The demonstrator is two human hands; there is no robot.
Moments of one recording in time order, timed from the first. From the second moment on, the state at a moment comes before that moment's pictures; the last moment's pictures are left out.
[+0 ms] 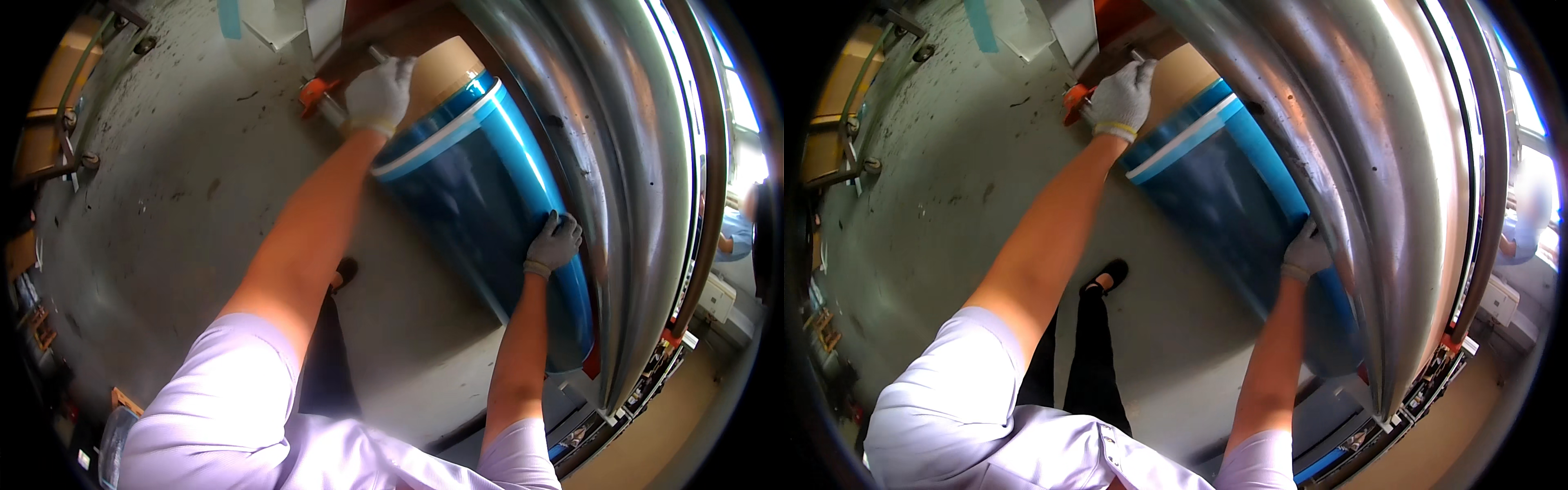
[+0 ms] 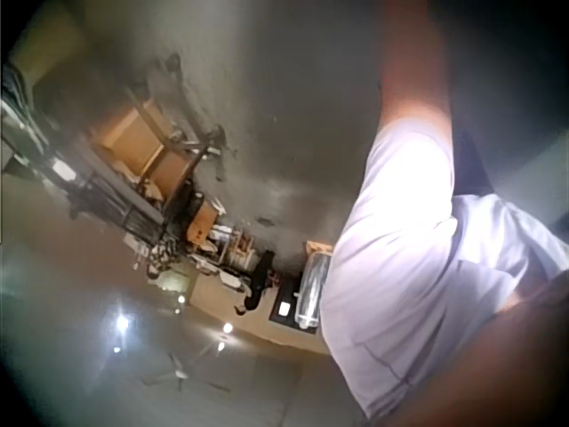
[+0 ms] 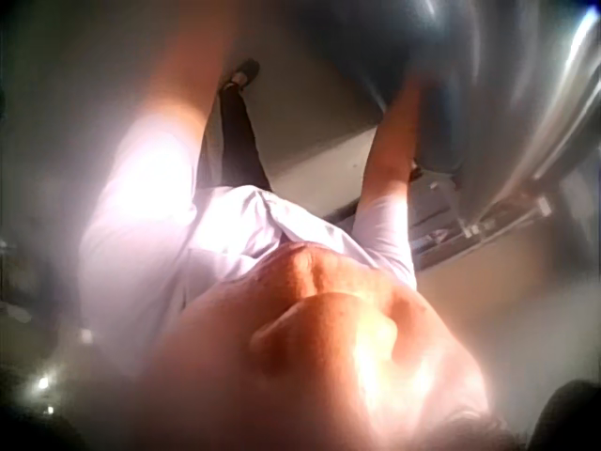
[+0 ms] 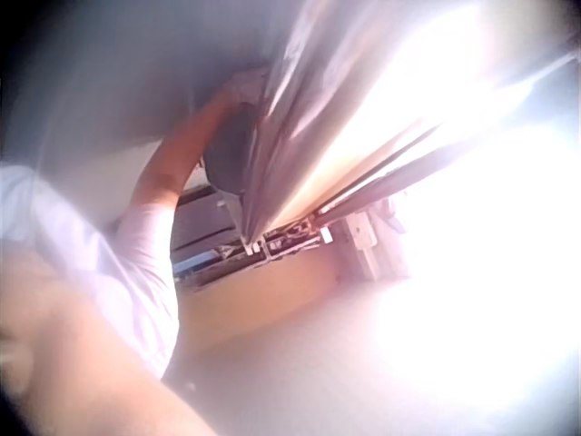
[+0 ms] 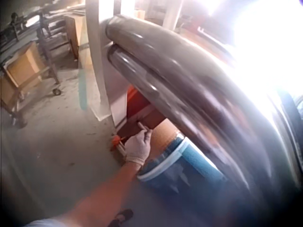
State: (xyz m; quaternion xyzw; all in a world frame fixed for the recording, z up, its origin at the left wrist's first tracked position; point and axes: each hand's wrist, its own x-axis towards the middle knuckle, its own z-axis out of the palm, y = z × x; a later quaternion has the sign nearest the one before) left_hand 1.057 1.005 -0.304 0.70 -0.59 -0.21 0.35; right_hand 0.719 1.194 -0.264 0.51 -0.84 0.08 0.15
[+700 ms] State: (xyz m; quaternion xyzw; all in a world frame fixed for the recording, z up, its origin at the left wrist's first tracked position) left_hand 1.002 0.911 -0.263 0.62 -0.69 -0.31 0.18; right_hand 0.781 1.221 -0.249 0.50 -0.84 0.05 0.19
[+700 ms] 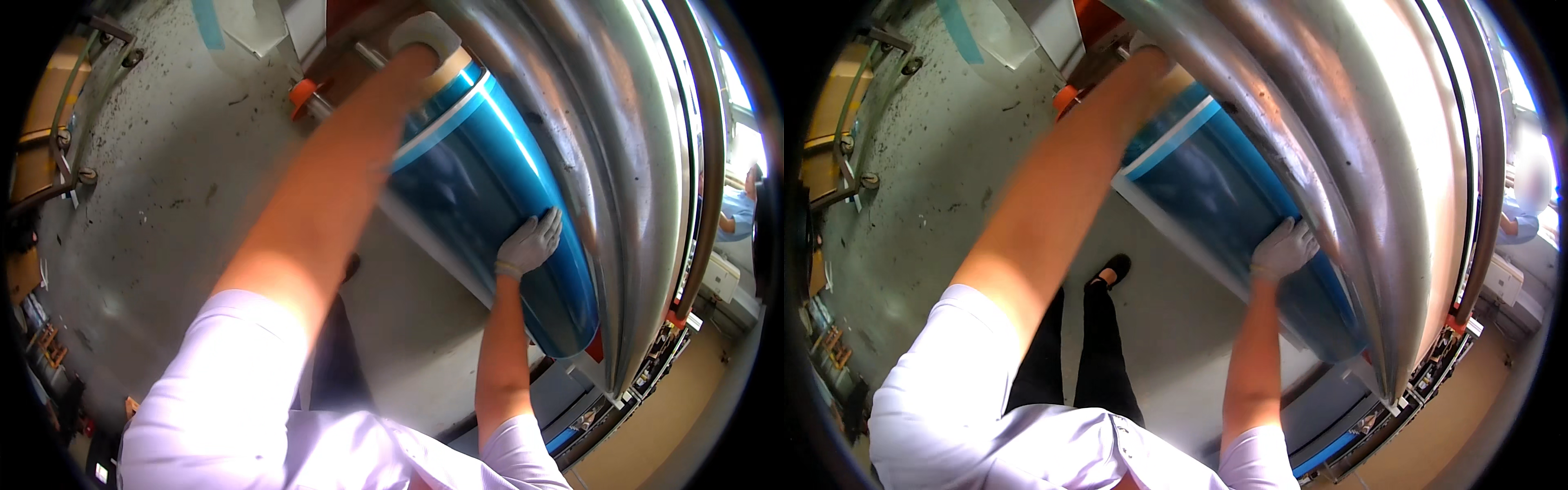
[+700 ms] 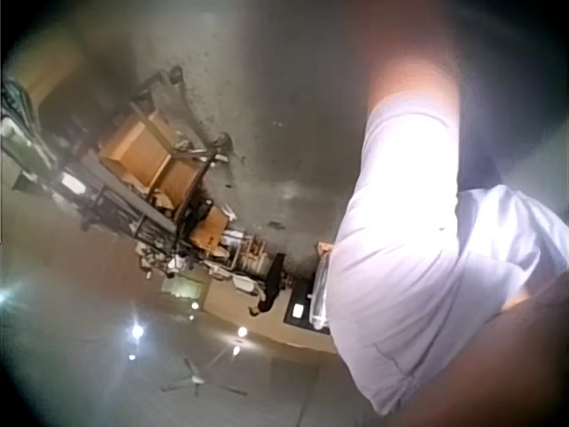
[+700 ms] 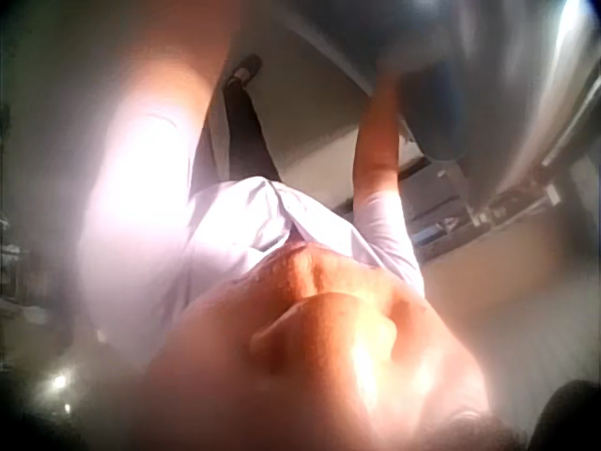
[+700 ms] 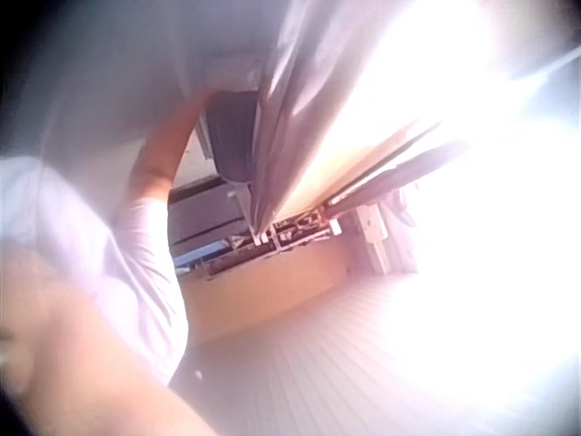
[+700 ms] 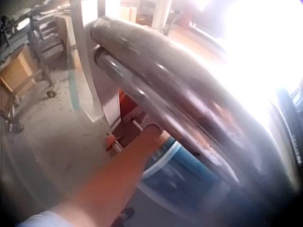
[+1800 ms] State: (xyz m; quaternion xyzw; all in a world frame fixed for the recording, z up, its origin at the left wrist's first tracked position) left_hand 0.958 1.132 -0.297 0.33 -0.91 -0.03 0.26; right_hand 0.775 1.234 -0.273 0.45 -0.86 0.09 0.22
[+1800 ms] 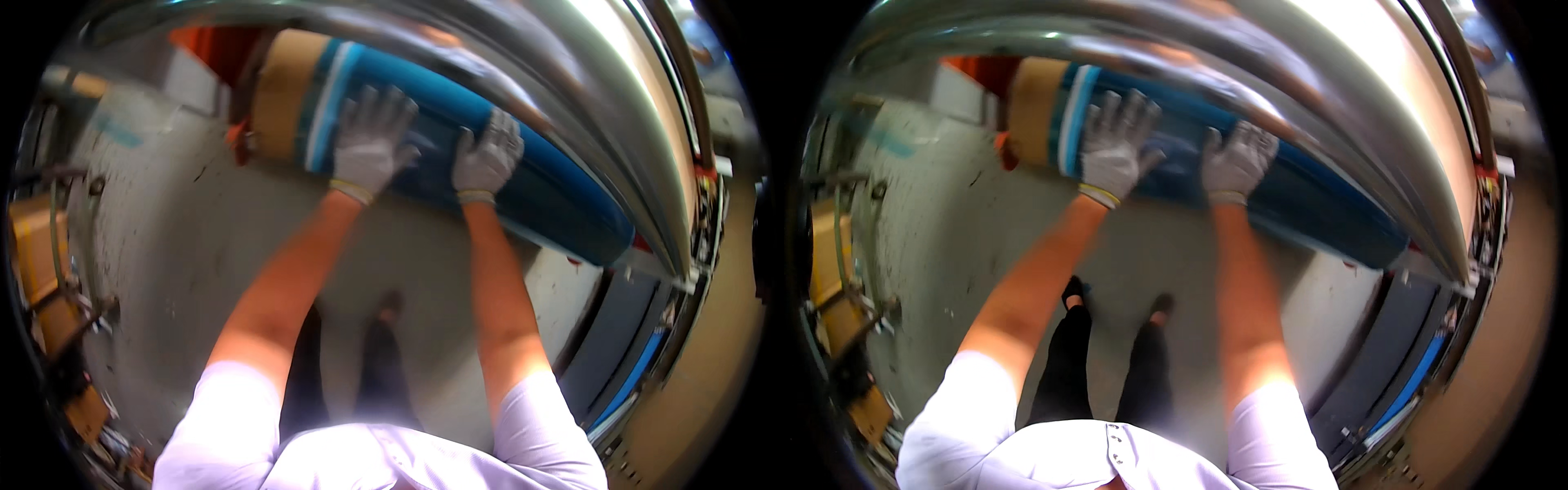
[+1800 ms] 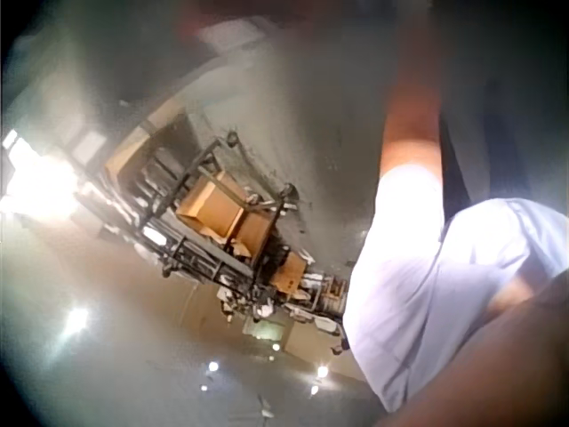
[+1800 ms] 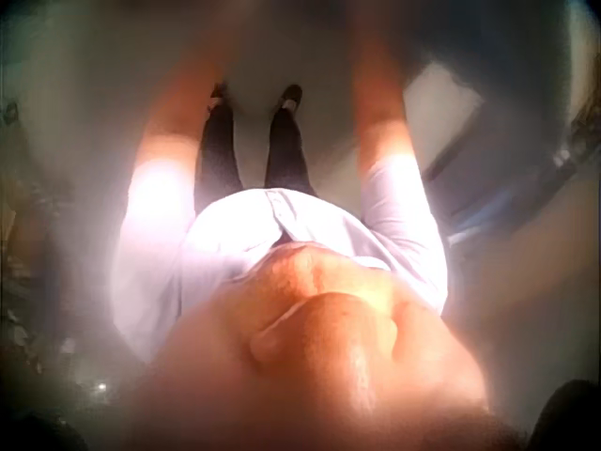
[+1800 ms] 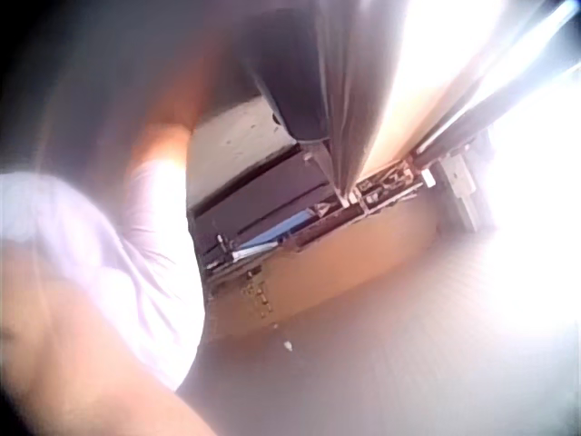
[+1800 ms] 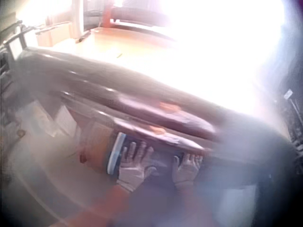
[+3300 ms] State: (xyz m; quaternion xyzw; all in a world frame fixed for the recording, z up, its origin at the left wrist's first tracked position) left_hand 0.966 1.009 -0.255 0.59 -0.78 -0.14 0.14; right_hand 0.696 1.245 -0.276 0.42 -0.89 0.14 0.01
